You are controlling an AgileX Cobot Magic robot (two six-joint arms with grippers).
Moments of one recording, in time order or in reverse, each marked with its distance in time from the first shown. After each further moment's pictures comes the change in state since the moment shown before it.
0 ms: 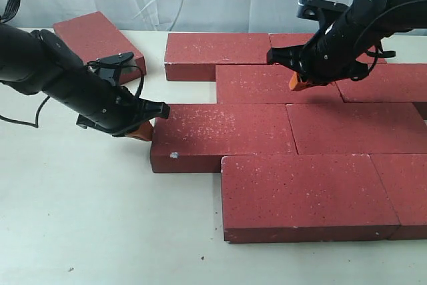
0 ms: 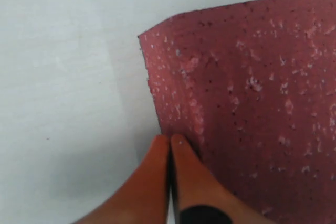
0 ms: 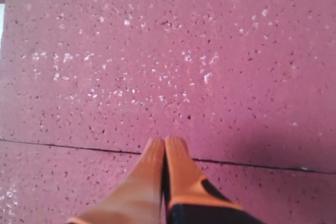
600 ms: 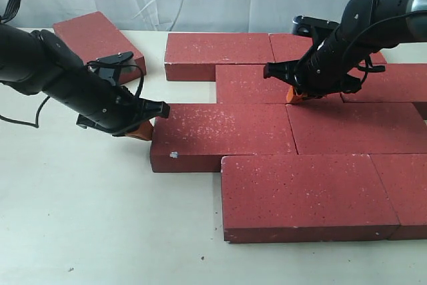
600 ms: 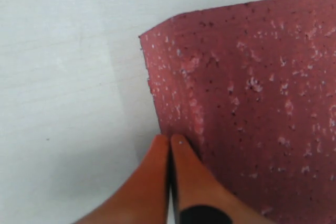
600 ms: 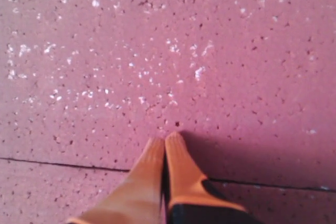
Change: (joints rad) left arm 0.000 0.000 0.000 -0.007 -0.010 0.000; right arm 0.000 0.084 -0.001 0.011 -0.034 0.000
